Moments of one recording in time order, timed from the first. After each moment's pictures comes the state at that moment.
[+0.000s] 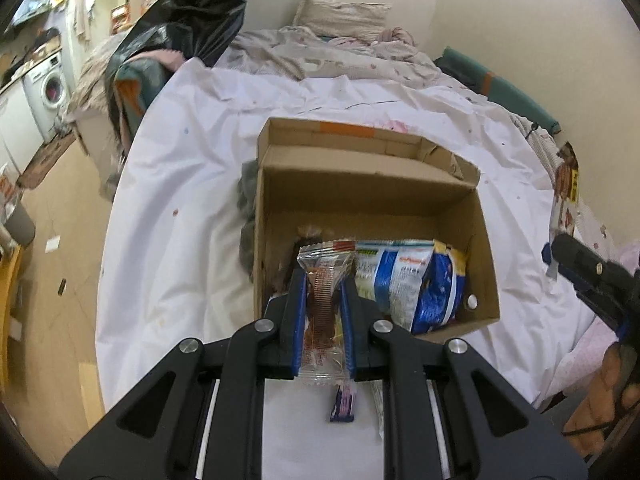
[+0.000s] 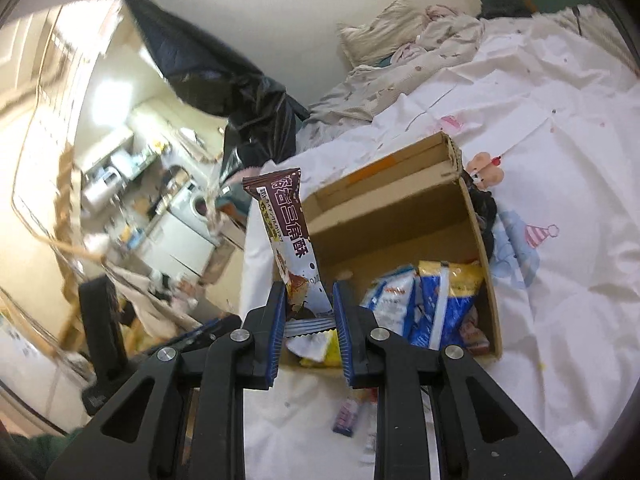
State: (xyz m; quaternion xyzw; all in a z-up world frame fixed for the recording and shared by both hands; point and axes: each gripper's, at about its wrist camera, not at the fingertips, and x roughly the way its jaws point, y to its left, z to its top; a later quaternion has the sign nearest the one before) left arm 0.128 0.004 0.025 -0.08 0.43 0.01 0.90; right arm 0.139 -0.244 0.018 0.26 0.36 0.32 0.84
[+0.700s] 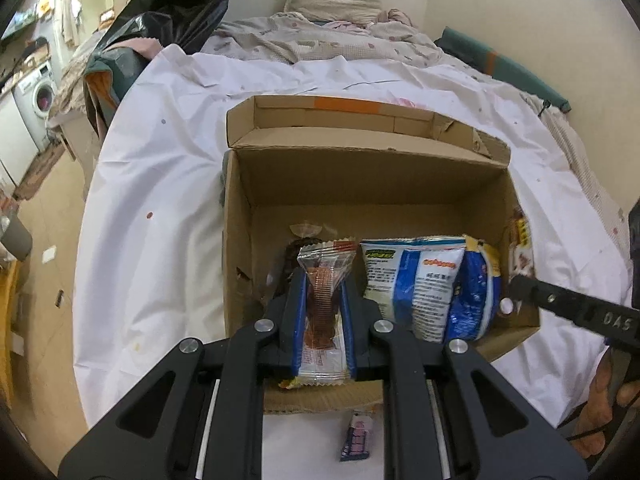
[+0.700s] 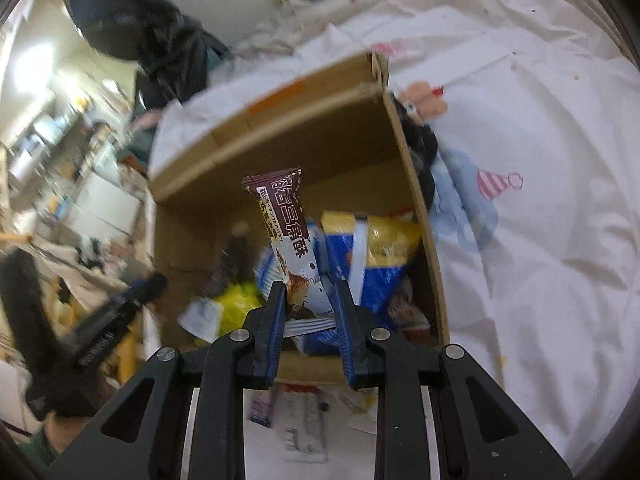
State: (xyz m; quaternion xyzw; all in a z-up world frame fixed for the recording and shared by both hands) left arm 0.173 -0.005 -0.033 -0.05 0.44 0.02 0.89; right arm 0.198 -0.222 -0.060 0.17 0.51 0.22 0.82
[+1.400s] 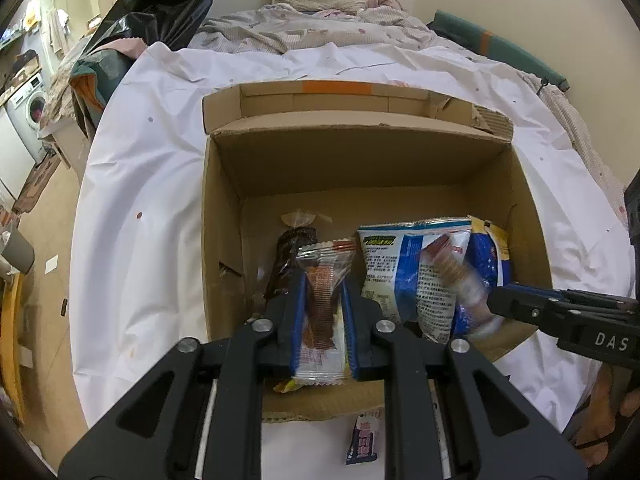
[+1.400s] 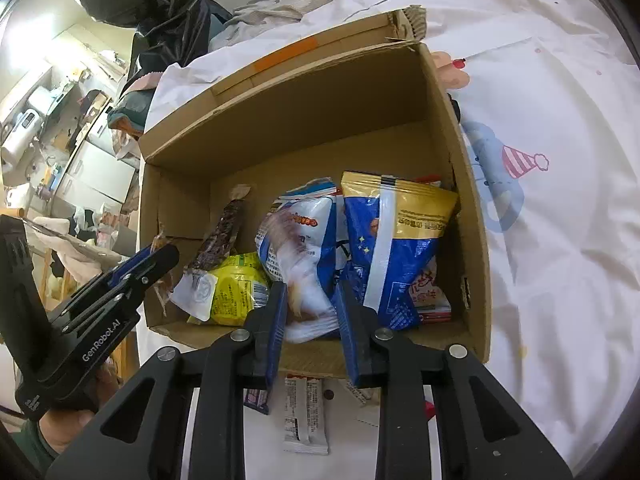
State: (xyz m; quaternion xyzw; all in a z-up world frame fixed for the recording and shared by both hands) left arm 0.180 -0.015 -0.047 -0.03 0.46 0.01 0.89; right arm 0.195 -0.203 -0.072 0.14 0.54 0.23 0.80
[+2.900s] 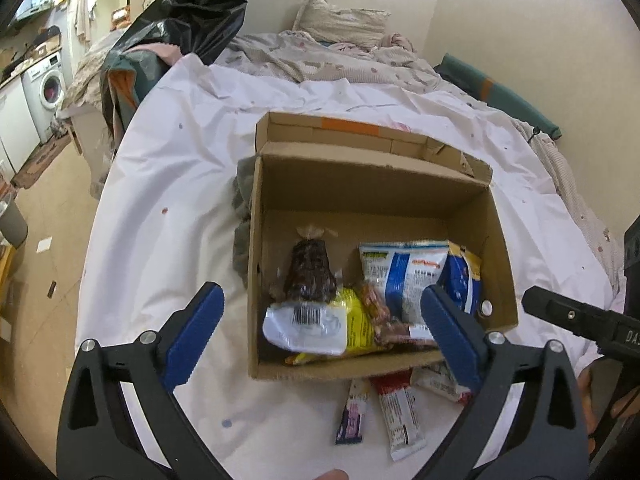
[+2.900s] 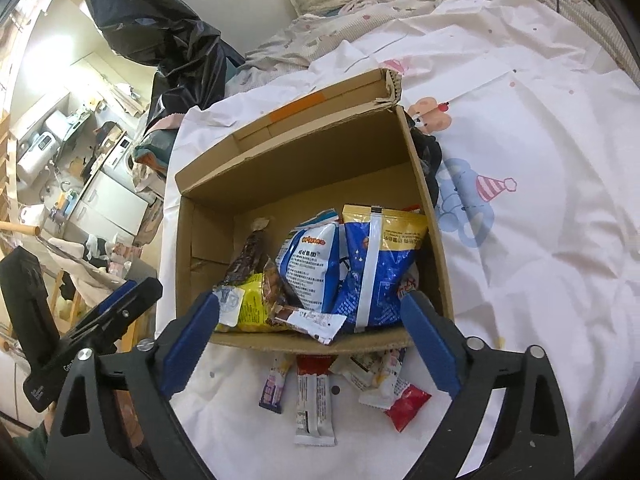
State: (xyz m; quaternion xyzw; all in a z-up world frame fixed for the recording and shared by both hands) left arm 0.133 0.011 -0.013 -0.09 0.41 0.01 0.91; right arm 0.160 -0.231 -0.036 0.17 0.47 0.23 0.83
